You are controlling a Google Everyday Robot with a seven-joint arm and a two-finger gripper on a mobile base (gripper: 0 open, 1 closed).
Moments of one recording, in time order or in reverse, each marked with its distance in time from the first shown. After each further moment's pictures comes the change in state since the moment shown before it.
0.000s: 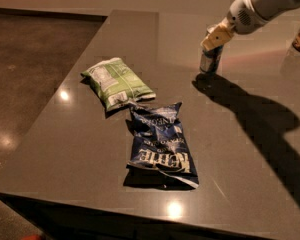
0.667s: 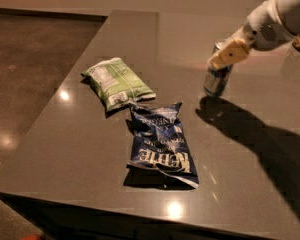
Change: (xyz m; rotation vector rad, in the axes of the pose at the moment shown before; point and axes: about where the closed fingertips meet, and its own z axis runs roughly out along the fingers) arm 0.033 0.075 -0.055 -0.063 -0.013 -0.026
